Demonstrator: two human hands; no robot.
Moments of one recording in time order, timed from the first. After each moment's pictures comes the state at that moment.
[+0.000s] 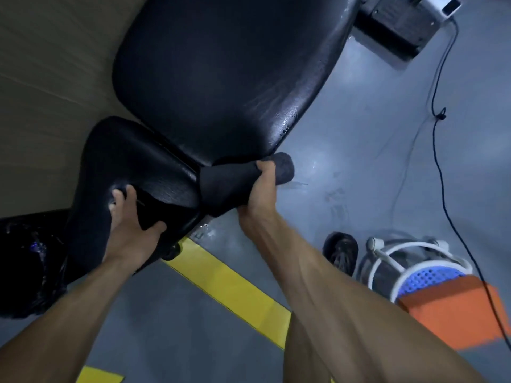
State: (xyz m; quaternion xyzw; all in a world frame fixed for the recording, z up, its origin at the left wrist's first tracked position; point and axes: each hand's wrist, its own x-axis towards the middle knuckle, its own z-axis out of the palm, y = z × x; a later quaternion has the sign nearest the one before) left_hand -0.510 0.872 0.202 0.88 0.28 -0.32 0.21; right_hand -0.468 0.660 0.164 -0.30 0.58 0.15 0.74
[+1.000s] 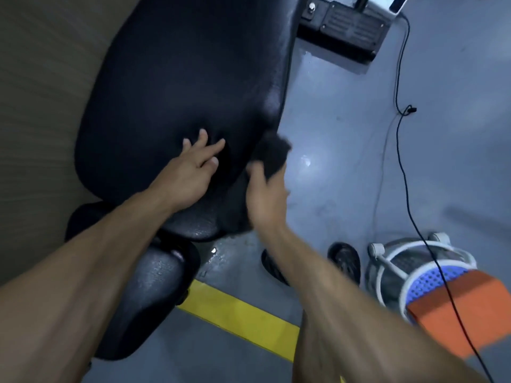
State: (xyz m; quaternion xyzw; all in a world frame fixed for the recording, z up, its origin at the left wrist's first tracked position) left_hand -0.304 0.685 0.214 0.88 -0.07 -0.42 0.23; right_hand -0.397 0.569 0.176 -0.57 0.49 0.10 0.65
